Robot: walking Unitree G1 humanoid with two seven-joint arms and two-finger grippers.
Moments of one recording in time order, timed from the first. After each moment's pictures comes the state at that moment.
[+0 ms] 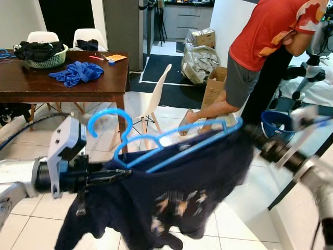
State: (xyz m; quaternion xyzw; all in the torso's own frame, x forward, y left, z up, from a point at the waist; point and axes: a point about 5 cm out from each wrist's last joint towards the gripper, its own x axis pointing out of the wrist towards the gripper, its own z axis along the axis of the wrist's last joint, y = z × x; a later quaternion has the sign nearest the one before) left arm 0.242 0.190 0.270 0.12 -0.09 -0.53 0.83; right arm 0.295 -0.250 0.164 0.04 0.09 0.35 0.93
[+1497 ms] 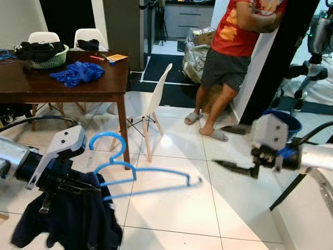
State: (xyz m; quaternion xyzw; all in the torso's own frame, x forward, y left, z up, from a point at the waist) left arm 0.256 0.232 0.230 0.22 0.22 -0.66 0.69; right arm 0.269 -0.189 0.229 -0.30 -0.02 0.55 0.78
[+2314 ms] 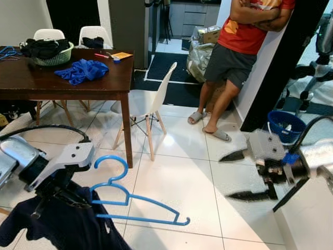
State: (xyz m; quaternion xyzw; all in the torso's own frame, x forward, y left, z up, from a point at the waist) left arm 0.262 0.237 0.220 0.29 0.28 -0.67 0.63; right arm 0.254 -0.218 0.228 -0.29 0.16 0.66 0.68
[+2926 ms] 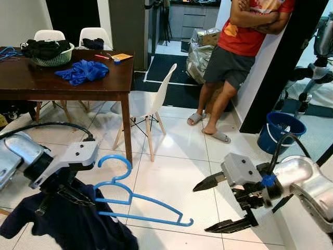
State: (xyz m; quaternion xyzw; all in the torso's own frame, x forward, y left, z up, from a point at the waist) left arm 0.268 0.227 0.221 0.30 0.26 -0.68 0.62; right arm 0.249 -0.164 0.208 -0.25 0.12 0.71 0.65
